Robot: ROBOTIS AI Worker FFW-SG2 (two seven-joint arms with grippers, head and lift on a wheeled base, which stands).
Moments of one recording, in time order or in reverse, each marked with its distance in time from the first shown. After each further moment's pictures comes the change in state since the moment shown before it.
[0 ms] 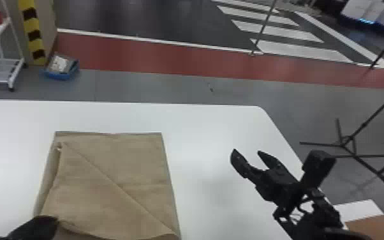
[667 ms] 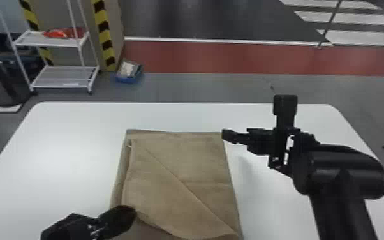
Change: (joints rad) left arm -0.009 0.076 -0.025 0.006 0.050 -0.002 -0.006; right arm -0.589 0.000 0.333 0.489 0.258 0.365 0.032
